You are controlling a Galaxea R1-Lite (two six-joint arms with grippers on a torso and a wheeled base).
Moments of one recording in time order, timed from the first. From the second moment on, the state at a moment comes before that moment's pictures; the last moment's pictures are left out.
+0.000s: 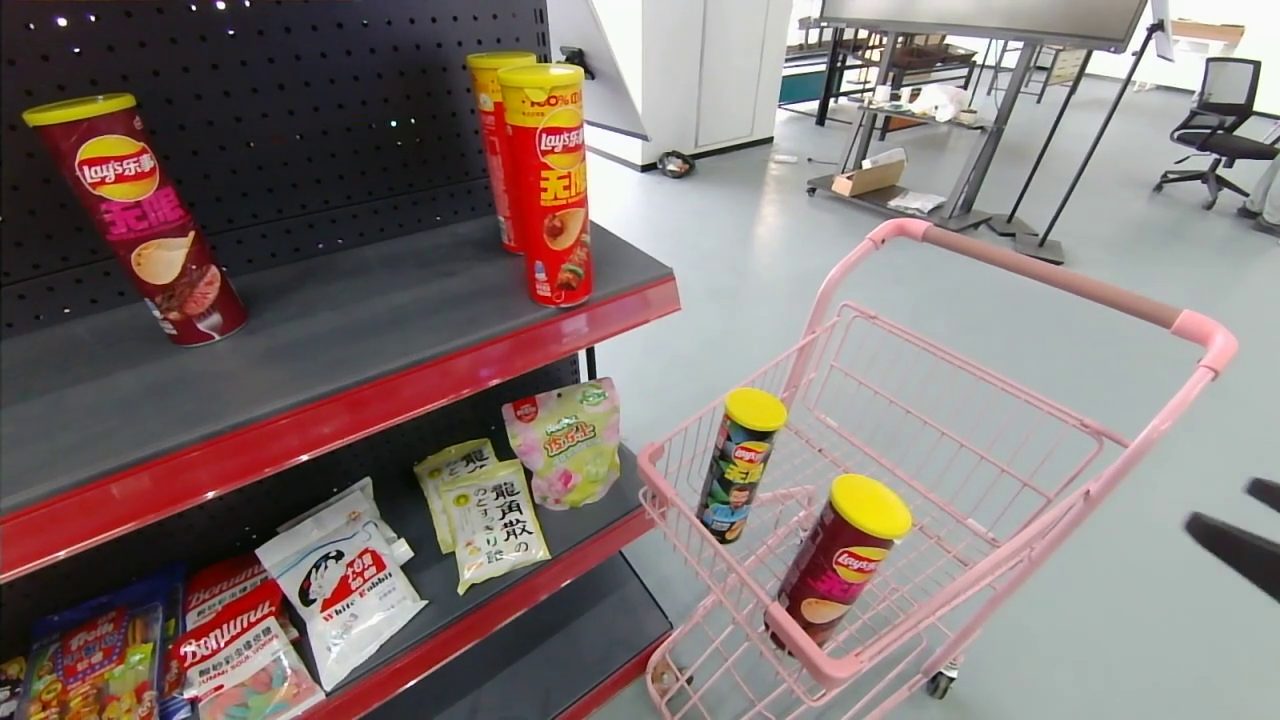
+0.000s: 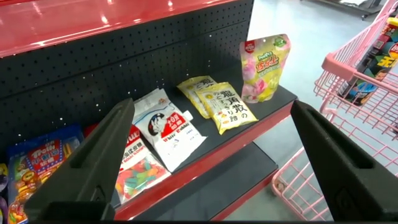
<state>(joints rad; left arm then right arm) 0.00 0.00 0.00 0.01 0.00 0.00 0.13 0.77 -0.38 -0.27 0.30 0.17</state>
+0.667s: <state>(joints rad) 0.00 0.00 0.00 0.01 0.00 0.00 0.15 1.55 -0.16 -0.90 0.61 -0.06</state>
